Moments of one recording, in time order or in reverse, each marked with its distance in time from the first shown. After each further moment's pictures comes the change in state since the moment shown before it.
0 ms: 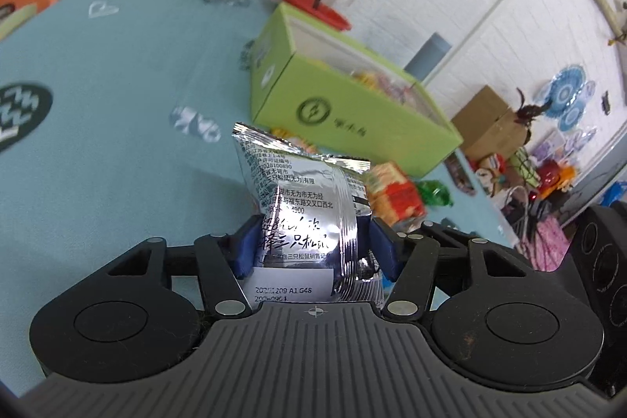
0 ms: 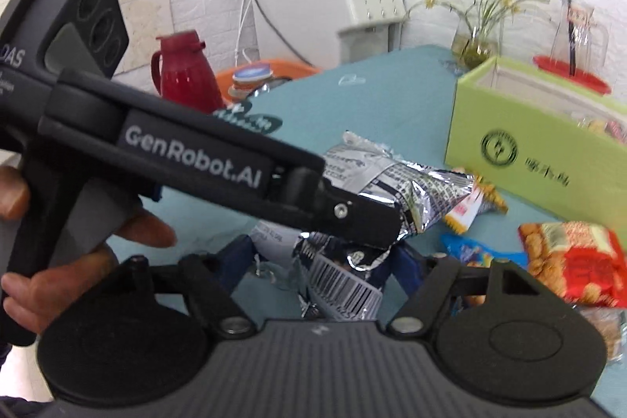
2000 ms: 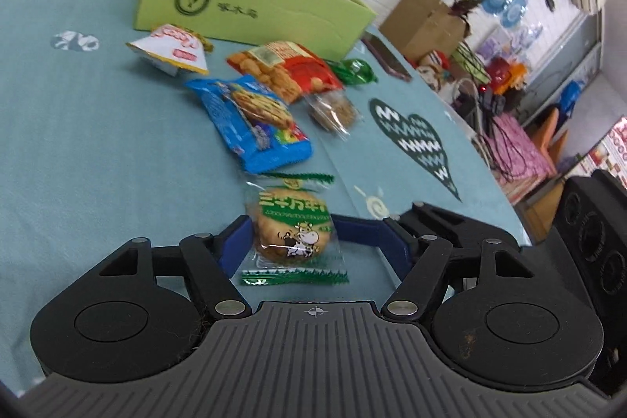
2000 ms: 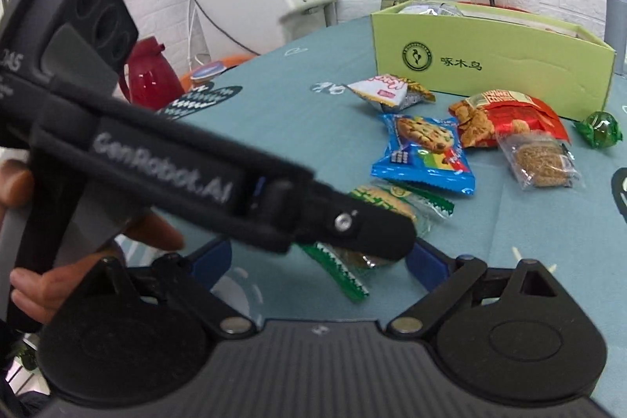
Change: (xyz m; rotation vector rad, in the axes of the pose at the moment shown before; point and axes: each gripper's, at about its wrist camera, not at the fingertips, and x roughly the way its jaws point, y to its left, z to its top) left arm 0.024 -0.045 -0.075 0.201 0.231 -0.148; right arm -0.051 0.006 -0.097 0.219 0.036 -0.103
